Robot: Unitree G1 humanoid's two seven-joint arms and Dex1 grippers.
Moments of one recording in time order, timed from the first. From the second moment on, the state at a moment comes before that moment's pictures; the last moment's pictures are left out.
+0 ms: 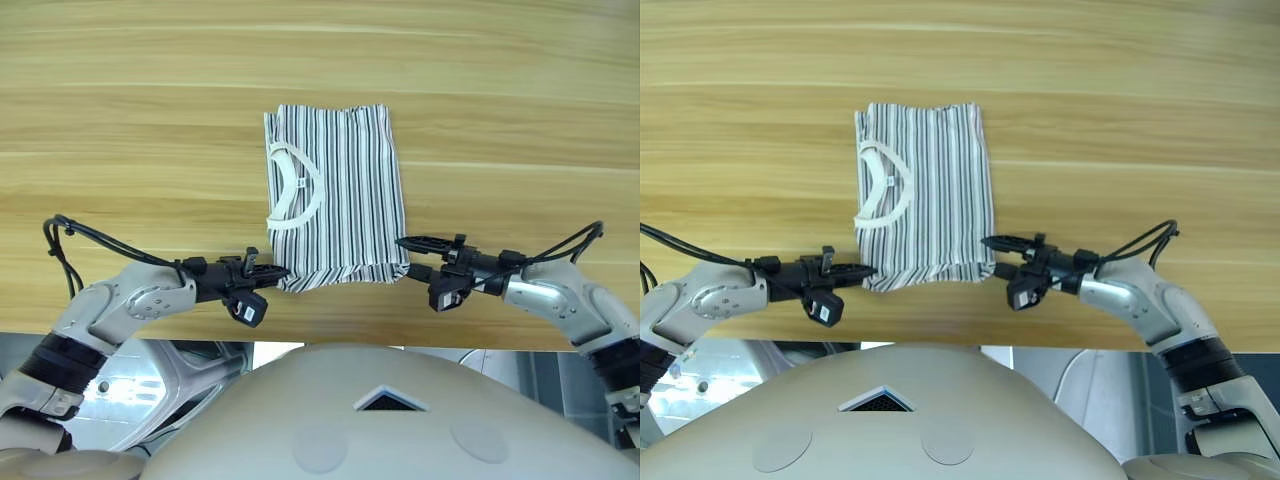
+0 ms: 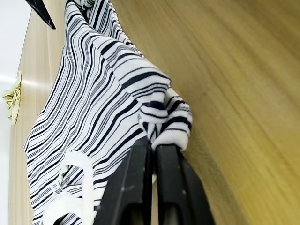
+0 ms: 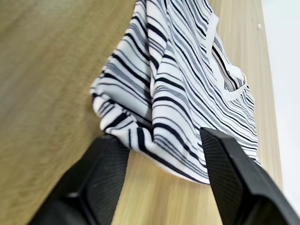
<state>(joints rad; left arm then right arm) 0.19 0.95 -0.43 -0.12 0.51 -0.70 -0.60 0.19 -0.87 0.35 -0.03 -0.49 -0.75 0.47</state>
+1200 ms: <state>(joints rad) 0.63 0.96 -0.32 -0.39 0.23 -0.61 -0.56 0.62 -1.06 0.25 -0.31 -0.31 -0.73 0.56</state>
